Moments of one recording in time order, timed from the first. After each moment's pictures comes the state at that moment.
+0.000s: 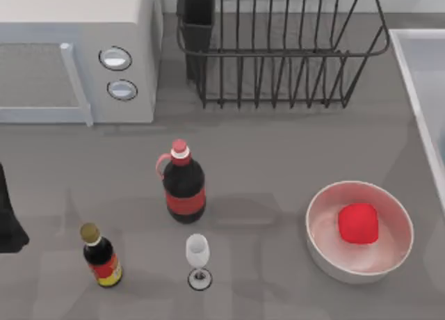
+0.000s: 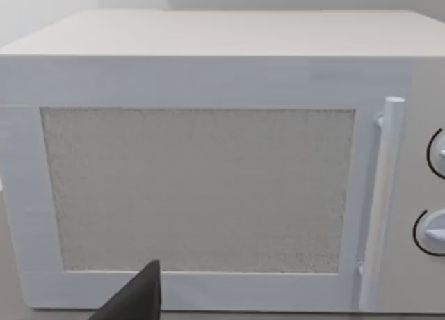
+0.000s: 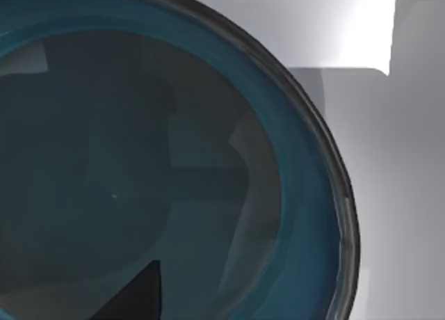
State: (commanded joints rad) left arm 0.00 0.00 0.00 0.00 0.00 0.00; right arm -0.38 2.65 2.26 -1.09 -0.03 -0.35
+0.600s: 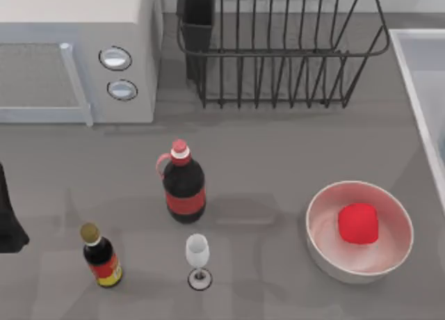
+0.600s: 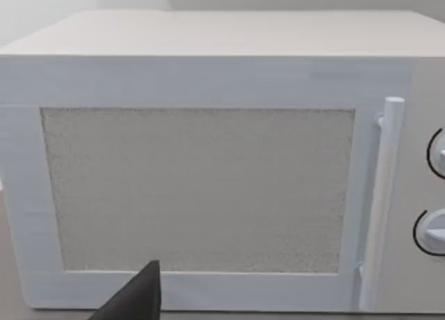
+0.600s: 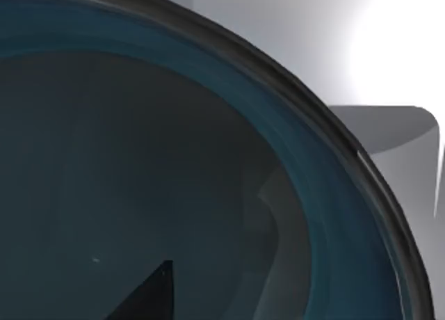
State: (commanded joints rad) left arm 0.00 0.00 0.00 0.00 0.00 0.00; right arm -0.38 2.71 2.21 -0.98 -0.03 -0.35
